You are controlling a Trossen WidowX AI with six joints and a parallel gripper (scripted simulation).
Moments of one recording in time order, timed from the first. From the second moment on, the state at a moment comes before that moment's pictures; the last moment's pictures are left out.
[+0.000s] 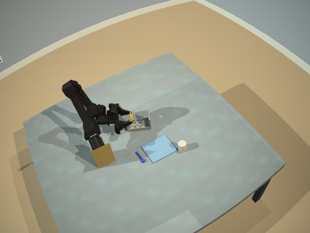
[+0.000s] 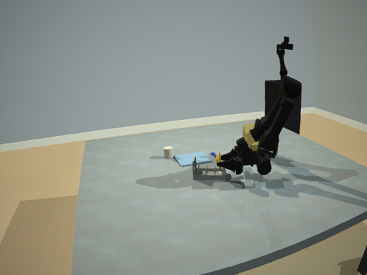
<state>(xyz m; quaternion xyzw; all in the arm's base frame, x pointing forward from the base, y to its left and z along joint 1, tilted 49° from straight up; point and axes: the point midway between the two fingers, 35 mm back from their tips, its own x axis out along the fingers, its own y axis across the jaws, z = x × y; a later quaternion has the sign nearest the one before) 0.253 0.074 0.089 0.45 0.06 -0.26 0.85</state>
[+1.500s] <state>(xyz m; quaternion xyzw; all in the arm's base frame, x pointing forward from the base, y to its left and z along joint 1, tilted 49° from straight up) 0.256 0.080 0.070 0.45 0.07 -0.26 0.85</state>
